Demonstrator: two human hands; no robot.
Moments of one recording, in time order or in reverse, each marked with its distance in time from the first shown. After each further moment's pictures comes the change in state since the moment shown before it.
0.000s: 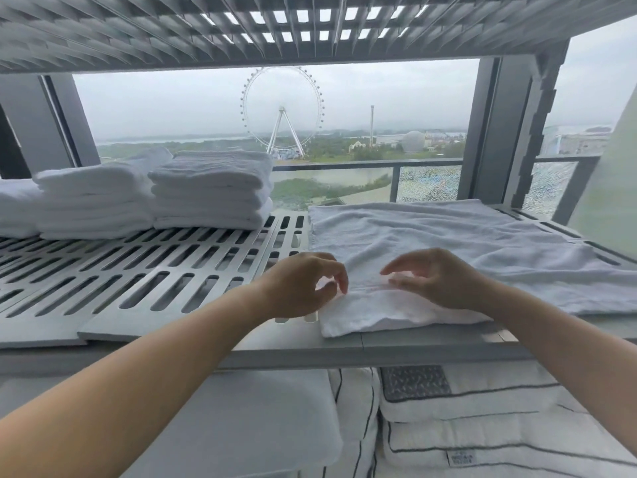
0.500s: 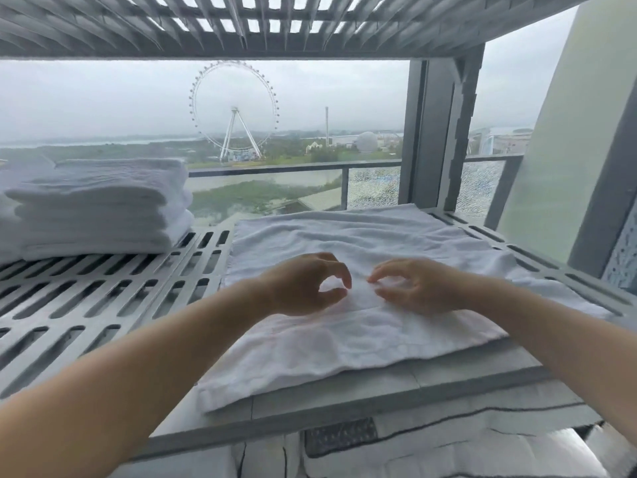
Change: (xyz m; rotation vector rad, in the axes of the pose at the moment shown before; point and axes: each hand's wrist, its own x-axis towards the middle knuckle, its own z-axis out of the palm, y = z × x) left_hand 0.135 0.037 0.046 0.039 -0.133 0.108; right_hand -0.005 0.098 -0.074 -0.339 -0.156 0.195
